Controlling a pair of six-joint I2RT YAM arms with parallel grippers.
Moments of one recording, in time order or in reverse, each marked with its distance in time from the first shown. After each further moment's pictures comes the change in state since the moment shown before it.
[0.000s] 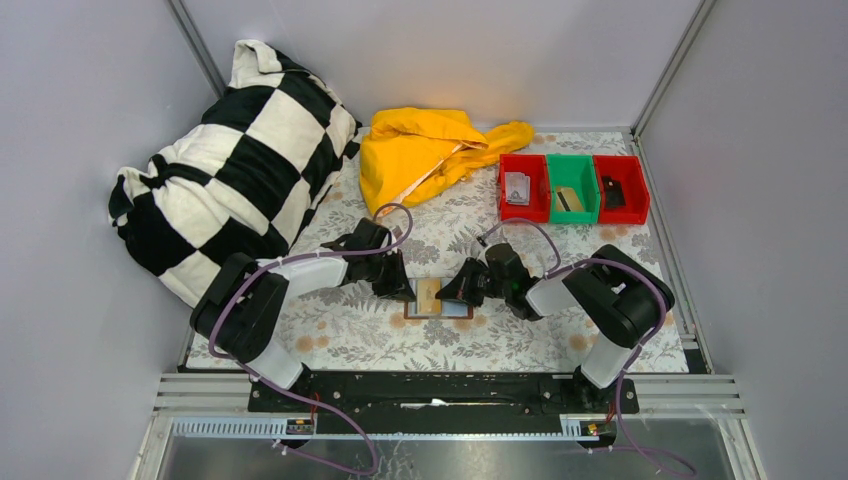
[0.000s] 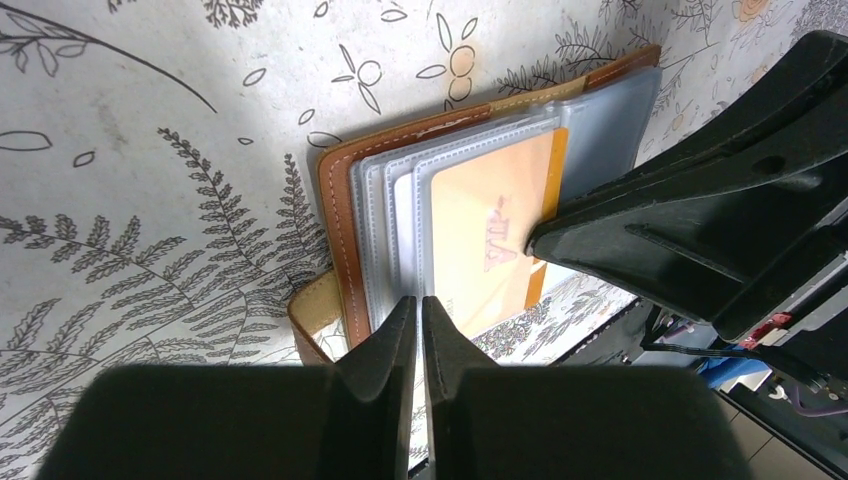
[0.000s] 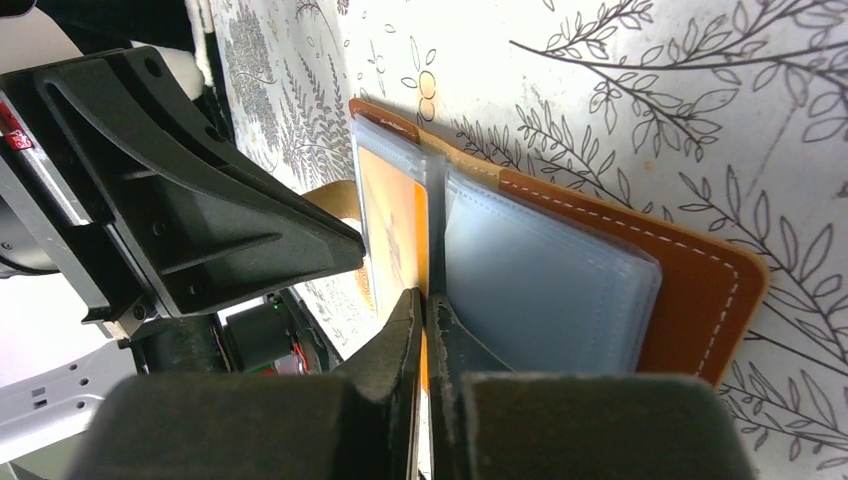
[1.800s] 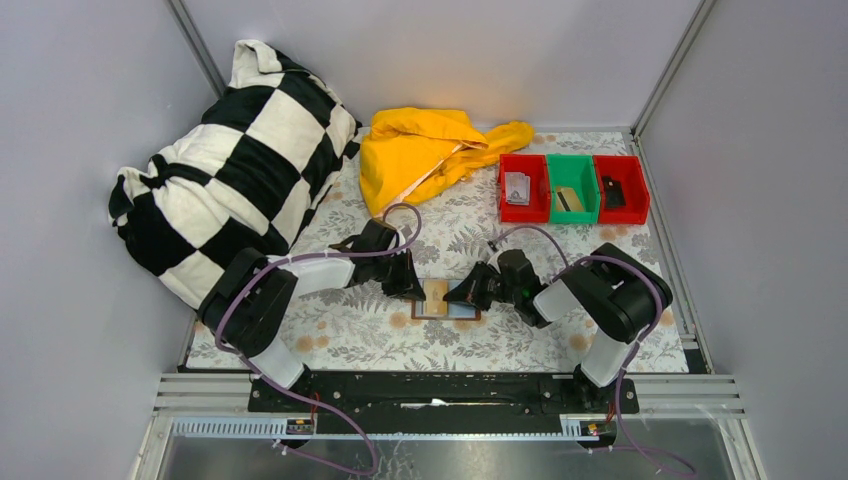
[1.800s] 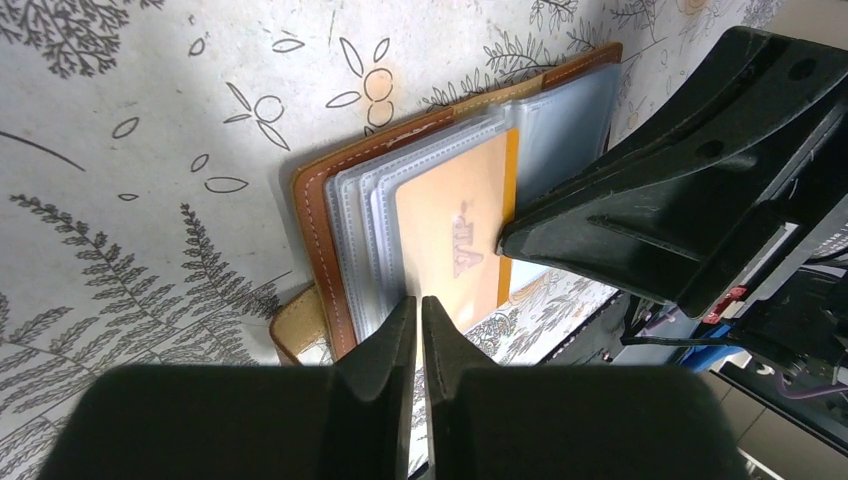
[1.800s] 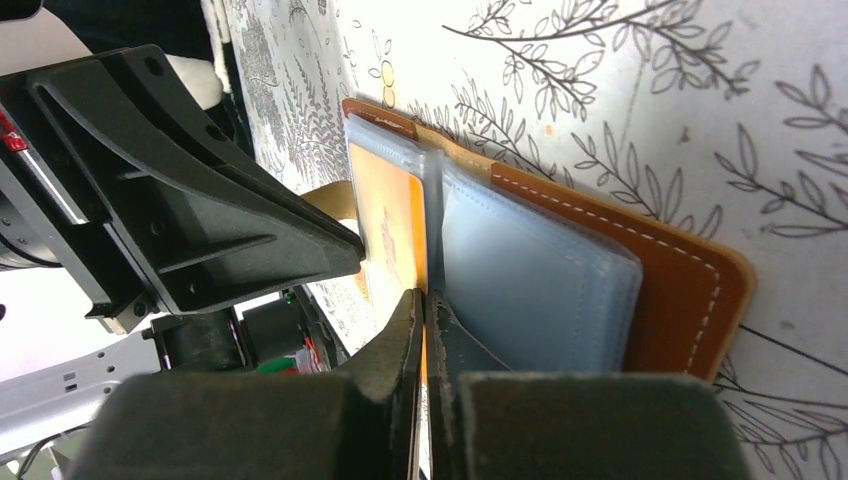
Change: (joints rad) left arm -0.046 0.040 0.008 0.098 0.033 -0.032; right arm -0.054 0.028 -0.087 0.146 -0.053 0.038
